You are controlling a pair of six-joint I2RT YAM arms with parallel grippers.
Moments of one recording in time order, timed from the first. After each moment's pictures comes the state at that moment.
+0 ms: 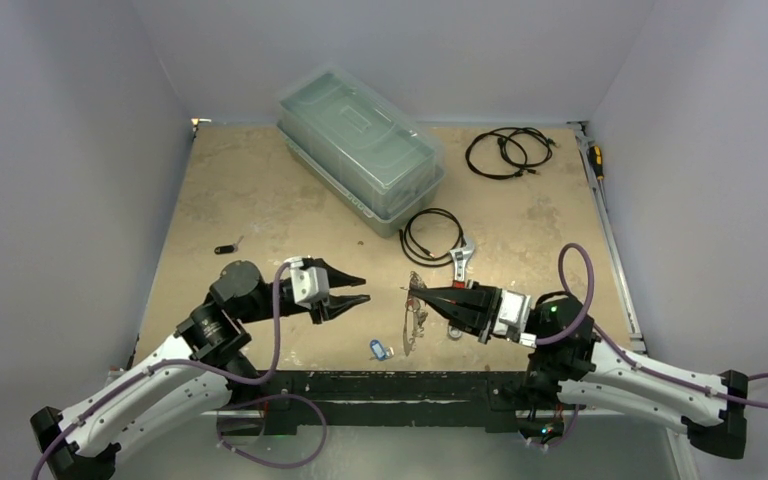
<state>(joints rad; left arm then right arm) -0.82 0.59 0.56 0.00 0.50 0.12 1.16 0.52 0.44 0.51 -0.19 -0.29</state>
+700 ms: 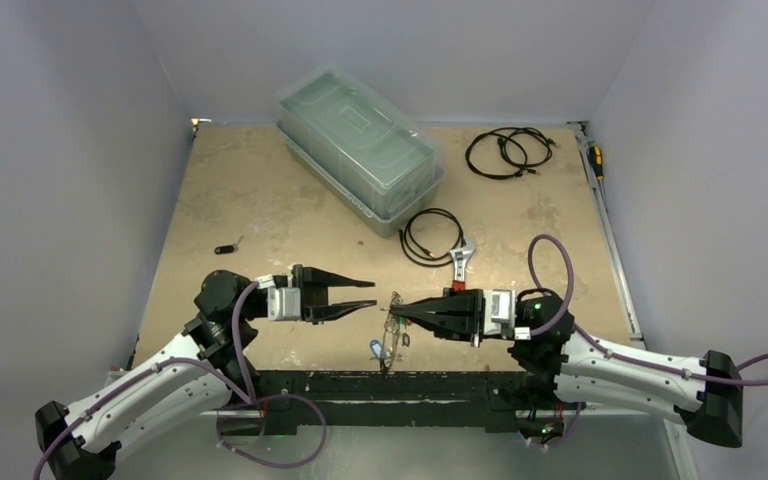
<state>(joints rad) -0.82 0.62 0.51 0.44 0.73 0.10 1.16 0.69 0.41 0.83 -0.39 -0.10</state>
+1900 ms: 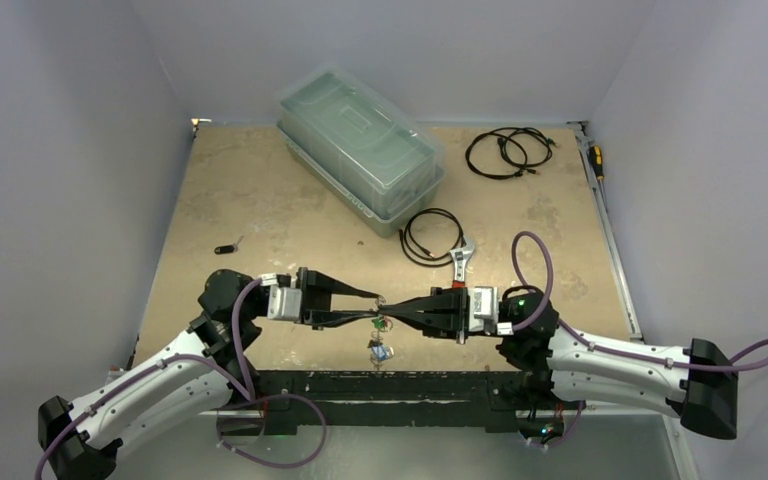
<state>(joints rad) -0.82 0.64 0.50 0.52 0.83 0.00 1.16 0.82 0.41 0.94 -0.41 -0.08</state>
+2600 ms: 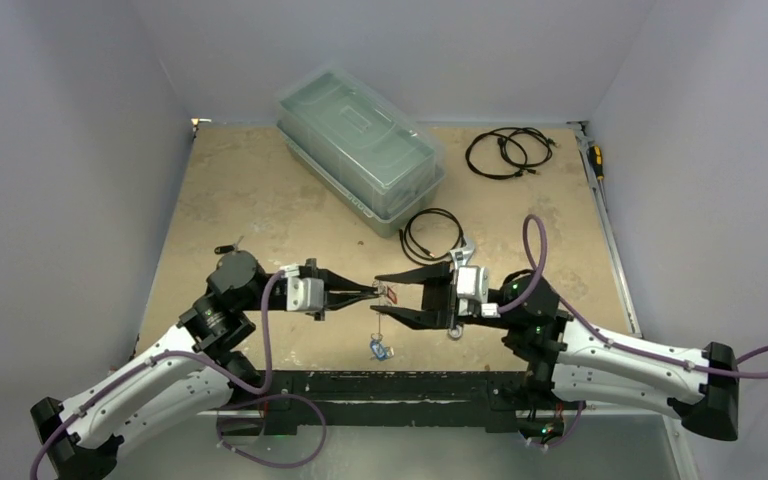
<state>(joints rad) -0.82 0.66 0.62 0.18 0.75 0.19 1.16 0.82 0.55 0.66 -0.34 -0.11</state>
